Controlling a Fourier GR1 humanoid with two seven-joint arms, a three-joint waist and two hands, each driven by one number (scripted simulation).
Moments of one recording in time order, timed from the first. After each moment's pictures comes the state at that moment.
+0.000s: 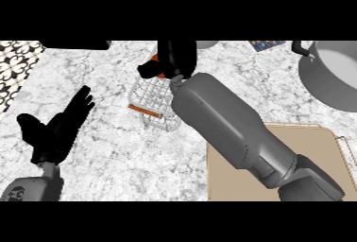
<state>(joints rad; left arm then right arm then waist) -0.12 0.23 0.02 -1.55 0.12 -0.04 0.24 -1.22 0.00 0.53 -0.75 0.48 -0.67 0.55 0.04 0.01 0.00</state>
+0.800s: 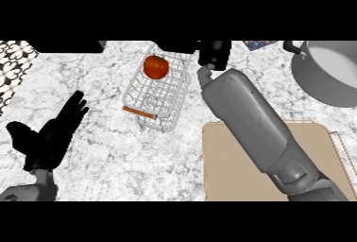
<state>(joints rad) -0.07 0.23 0.05 -1.58 0.12 -0.05 0.22 -1.07 -0.04 0.25 -0.99 0.19 -0.86 0.34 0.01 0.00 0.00</state>
